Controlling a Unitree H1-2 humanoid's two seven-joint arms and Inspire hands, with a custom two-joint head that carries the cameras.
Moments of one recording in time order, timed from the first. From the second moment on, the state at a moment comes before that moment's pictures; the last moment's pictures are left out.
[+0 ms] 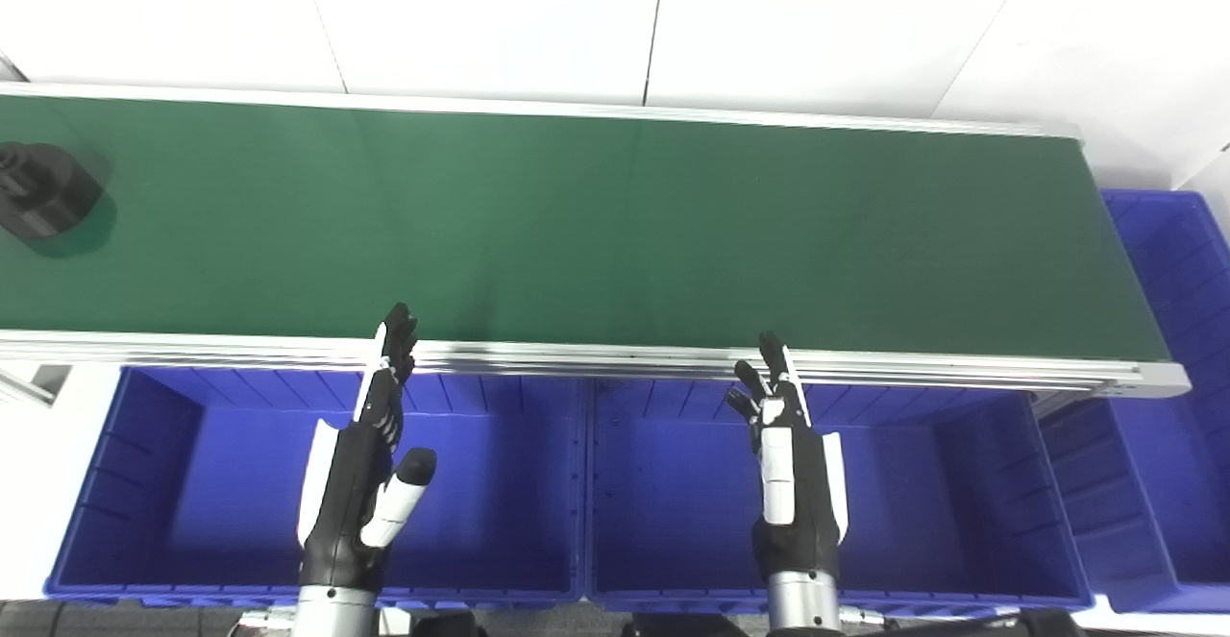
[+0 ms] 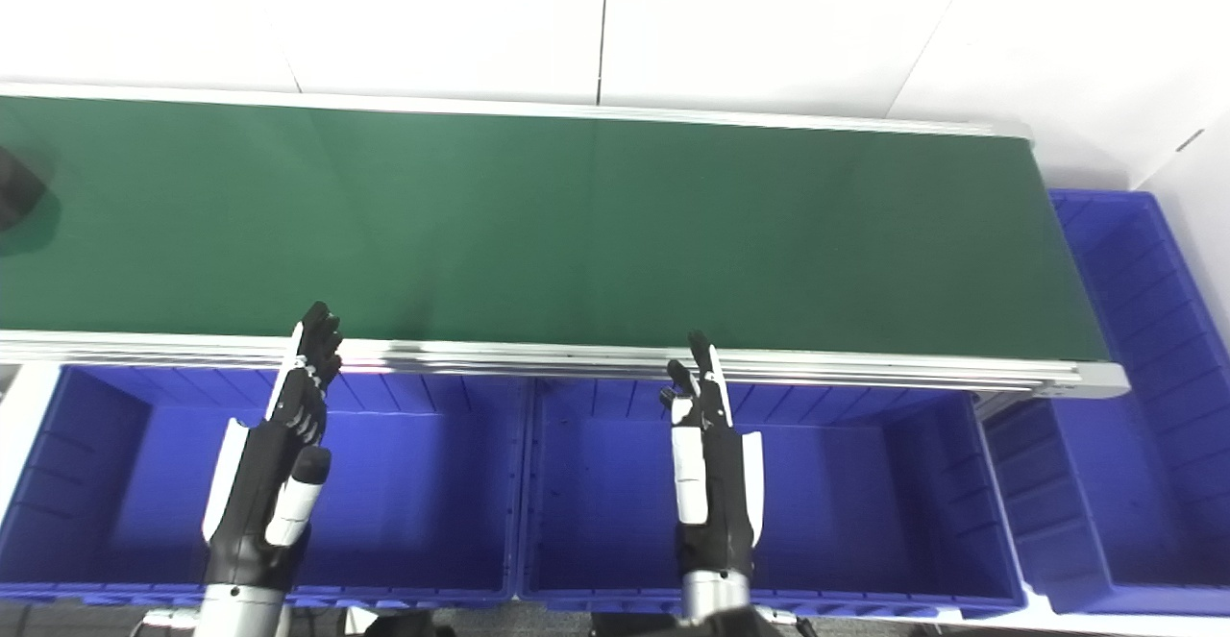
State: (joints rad) left arm 0.43 0.01 -0.24 -0.23 0.15 -0.26 -0.08; right arm 0.58 0.14 0.23 -0.20 -0.08 -0.22 -0.28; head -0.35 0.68
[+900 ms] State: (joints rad) left arm 0.44 0.02 -0.26 -0.23 0.16 -0.22 -0.09; right arm 0.62 0.14 0.23 -0.18 -0.08 -0.24 -0.25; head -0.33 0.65
